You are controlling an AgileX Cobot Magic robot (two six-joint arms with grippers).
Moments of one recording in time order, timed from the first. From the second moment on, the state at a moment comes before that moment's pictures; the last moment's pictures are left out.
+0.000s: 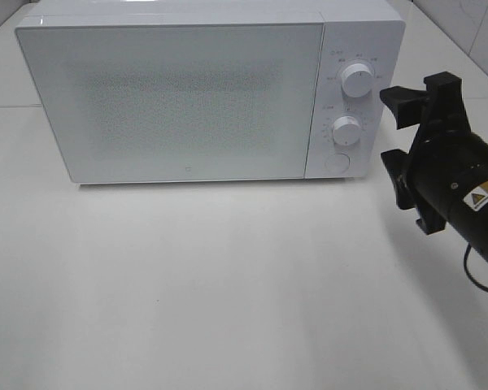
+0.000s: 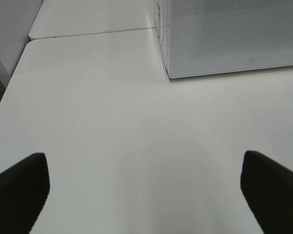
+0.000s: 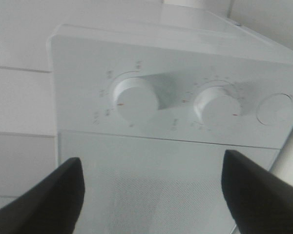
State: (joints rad) left arm 0.03 0.00 -0.50 -0.13 1.04 0.17; right arm 0.57 1.56 -0.29 0.41 -1.21 1.18
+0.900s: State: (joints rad) left arm 0.03 0.00 -0.50 -0.13 1.04 0.17; right arm 0.57 1.14 -0.62 0.29 0.12 -0.32
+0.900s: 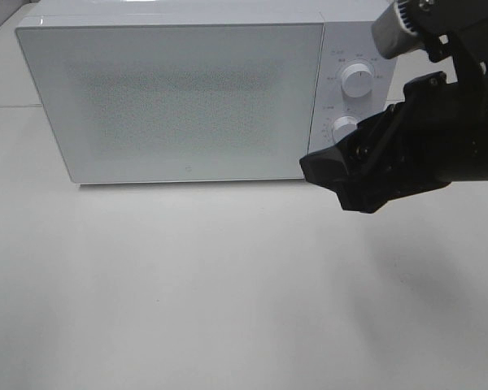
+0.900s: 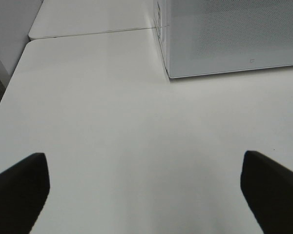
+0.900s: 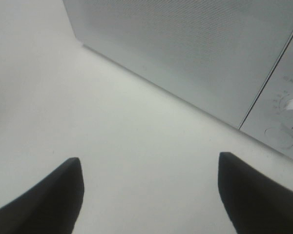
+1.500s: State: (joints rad) left arm 0.03 0.00 -0.50 -0.13 1.04 0.17; right arm 0.08 1.14 -0.72 -0.07 0.57 0.03
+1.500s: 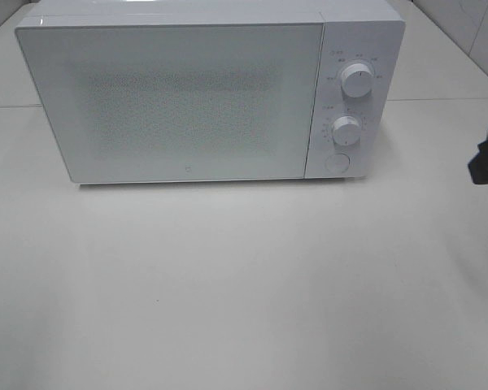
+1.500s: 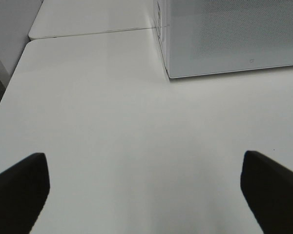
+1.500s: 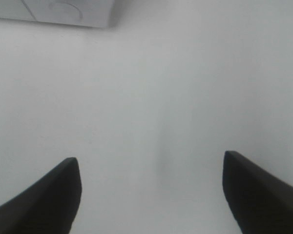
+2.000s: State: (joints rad) left arm 0.03 0.00 -0.50 -0.13 1.04 0.17; right arm 0.03 0.78 -0.64 -0.12 0.86 0.04
